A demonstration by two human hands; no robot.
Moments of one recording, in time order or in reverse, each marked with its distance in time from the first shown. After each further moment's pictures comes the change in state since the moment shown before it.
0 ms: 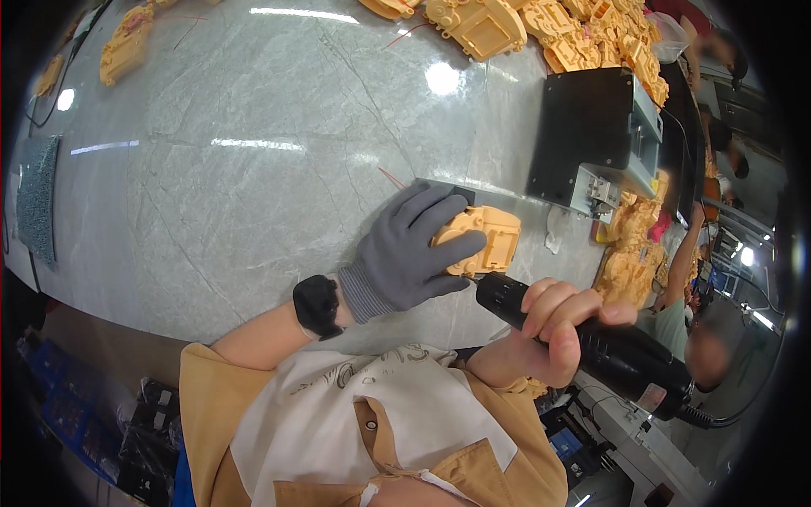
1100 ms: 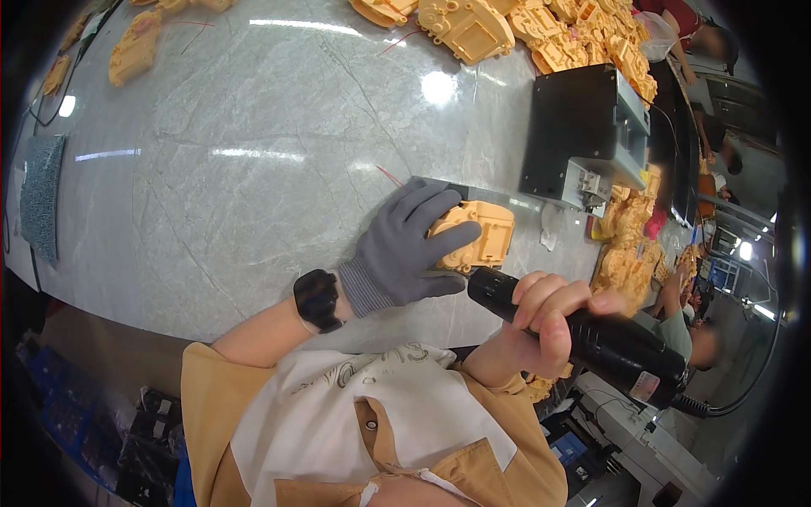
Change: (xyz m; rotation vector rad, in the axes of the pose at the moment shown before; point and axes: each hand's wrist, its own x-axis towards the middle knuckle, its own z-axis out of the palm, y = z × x) left_hand 0.000 0.006 -0.005 0.015 -0.026 -0.017; right_hand -0.007 -0.007 0.014 -0.006 0.151 0.044
